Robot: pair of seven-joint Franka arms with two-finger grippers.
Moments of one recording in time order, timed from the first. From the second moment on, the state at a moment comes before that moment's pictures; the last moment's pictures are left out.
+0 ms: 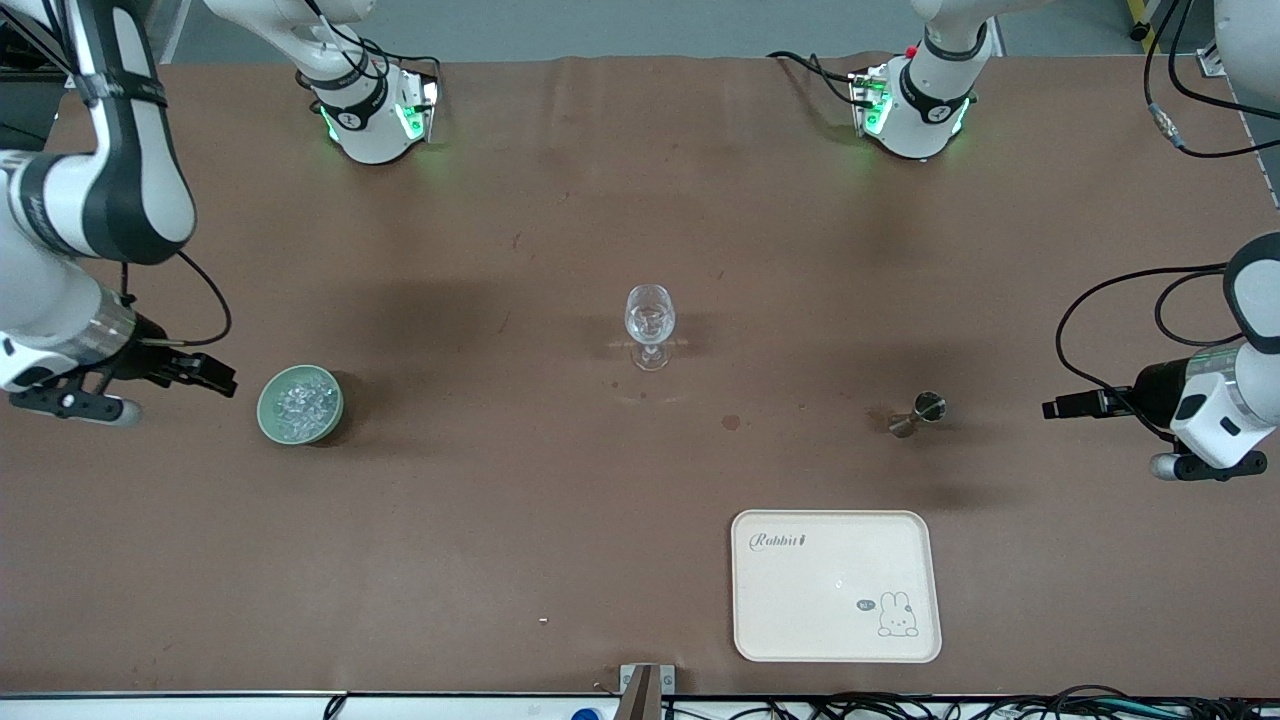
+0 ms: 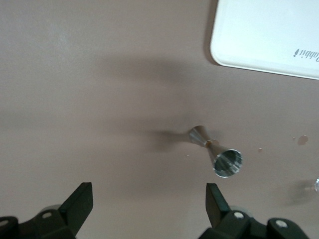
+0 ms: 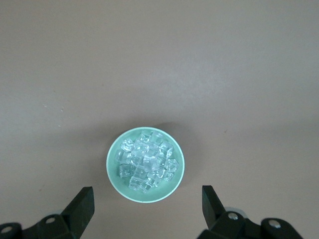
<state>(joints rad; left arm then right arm) 0.23 0.46 -0.09 -1.55 -0.23 1.83 0.14 -0.02 0.17 -0.08 -1.96 0.00 2.17 0.07</state>
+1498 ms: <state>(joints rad) 0.24 0.59 -0.10 -1.58 -0.48 1.83 -0.70 -0.01 0.38 -0.08 -2.09 0.00 2.48 0.07</state>
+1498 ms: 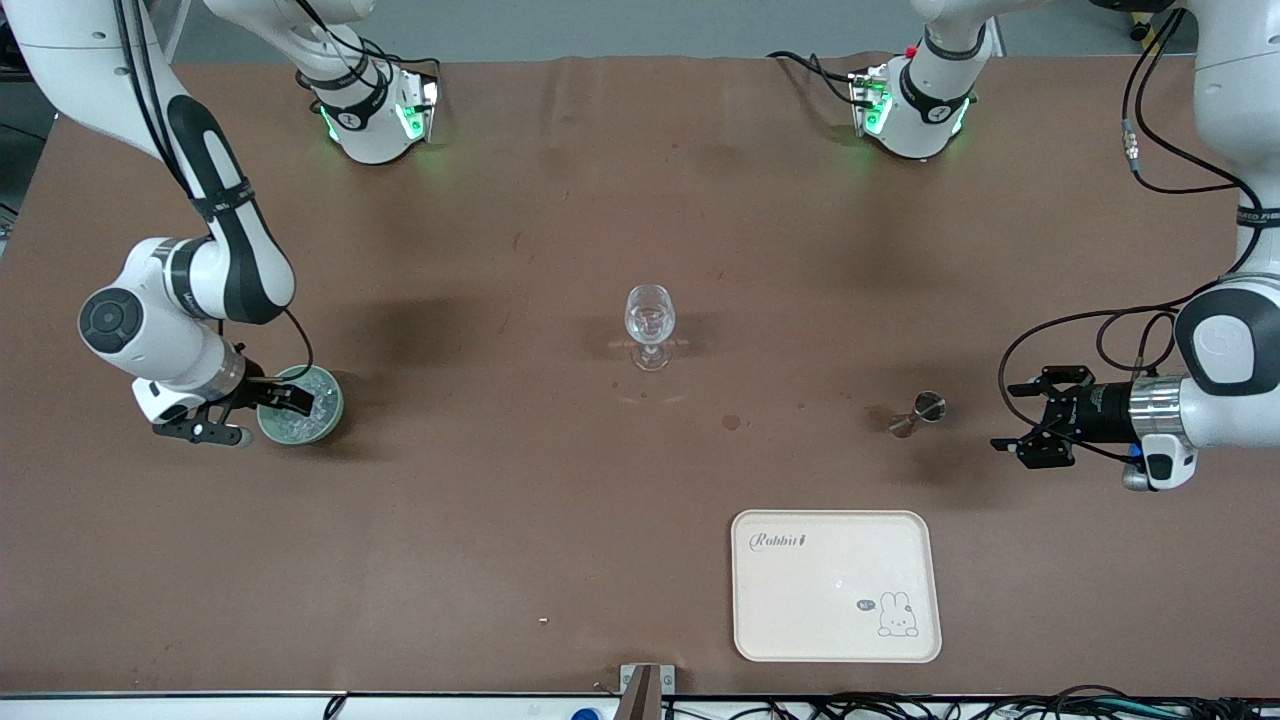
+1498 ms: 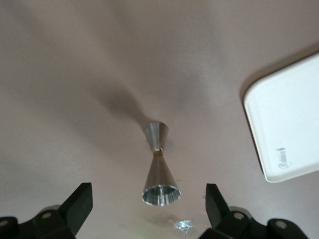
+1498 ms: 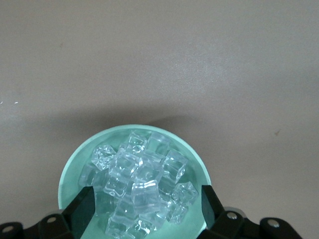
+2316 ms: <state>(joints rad) 0.32 0.77 -0.10 -1.58 -0.81 1.80 -0.77 -0.01 0.40 -0.07 -2.10 0.00 2.48 0.07</state>
